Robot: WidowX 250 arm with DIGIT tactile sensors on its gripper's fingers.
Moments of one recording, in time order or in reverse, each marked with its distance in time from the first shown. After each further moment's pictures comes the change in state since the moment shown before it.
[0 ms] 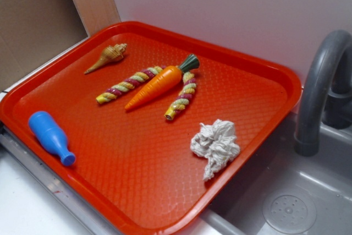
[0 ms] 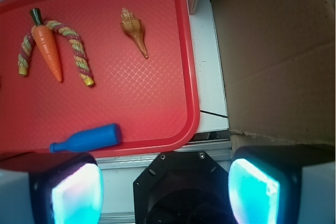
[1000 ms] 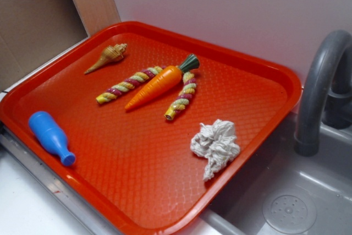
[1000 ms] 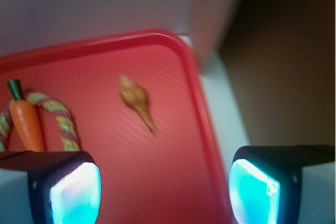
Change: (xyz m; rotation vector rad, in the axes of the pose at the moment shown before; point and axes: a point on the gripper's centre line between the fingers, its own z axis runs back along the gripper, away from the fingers) arm 0.087 -0.024 -0.077 0.006 -0.225 0.072
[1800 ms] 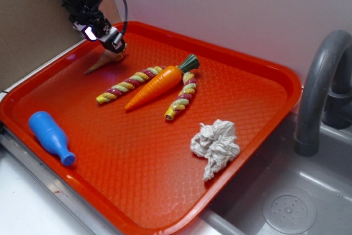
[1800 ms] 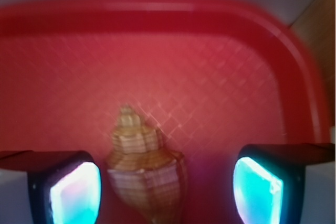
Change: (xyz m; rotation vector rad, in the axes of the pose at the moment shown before) arm 0.027 -0.025 -0.141 -0.028 0.069 -0.205
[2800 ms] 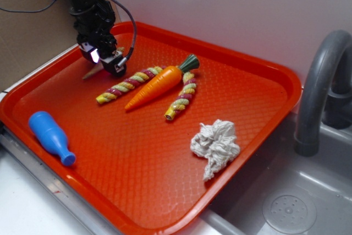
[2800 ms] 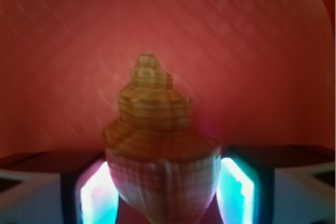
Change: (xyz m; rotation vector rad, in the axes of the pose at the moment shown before) arm -0.021 -0.014 -0.009 0.043 0.203 0.049
